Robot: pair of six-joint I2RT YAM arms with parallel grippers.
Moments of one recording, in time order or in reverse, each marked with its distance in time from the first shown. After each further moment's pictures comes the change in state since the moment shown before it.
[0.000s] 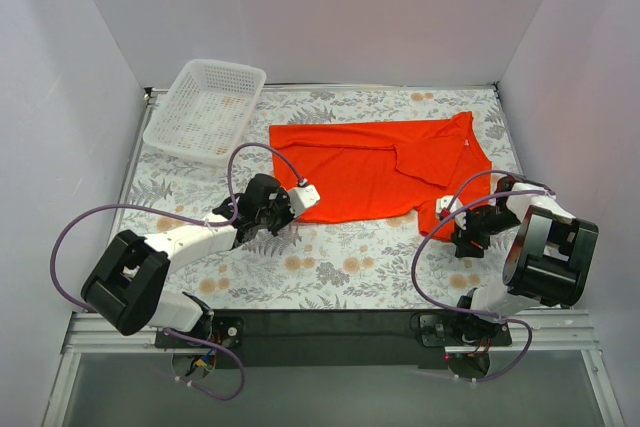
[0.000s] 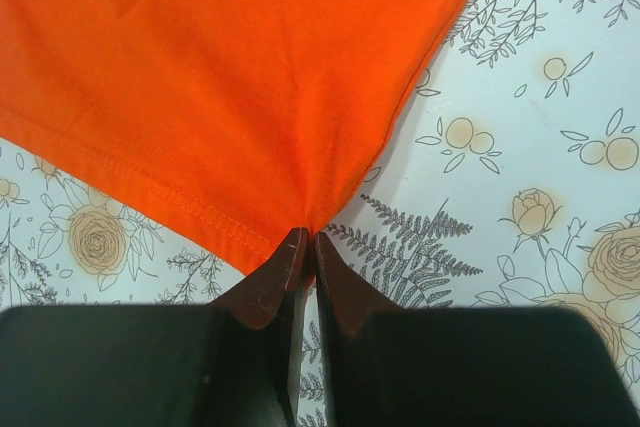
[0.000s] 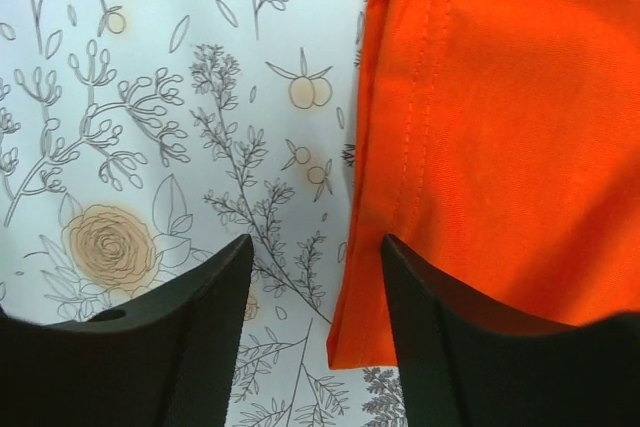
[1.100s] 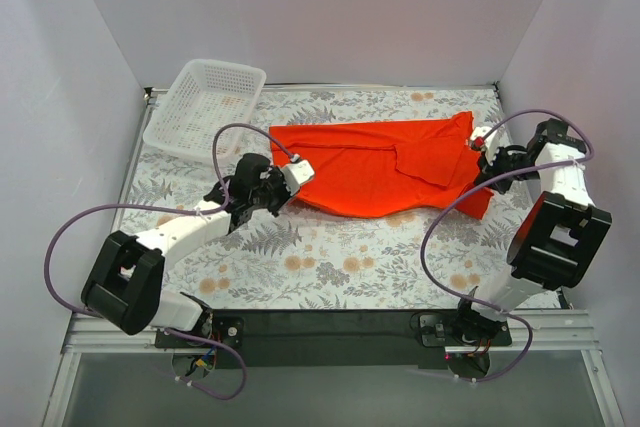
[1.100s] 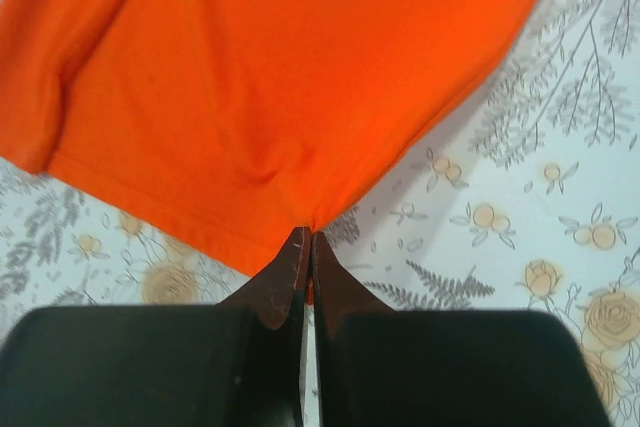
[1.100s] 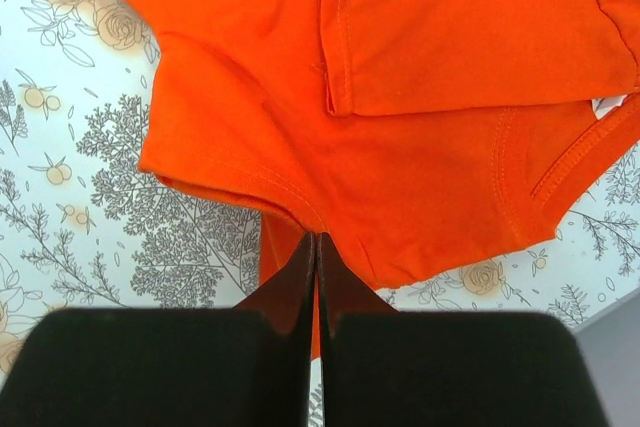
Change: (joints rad) left arm 0.089 -0.005 0.100 -0.007 0.133 -0.031; right arm -0.073 0.096 0.461 0.005 -0.199 0.323
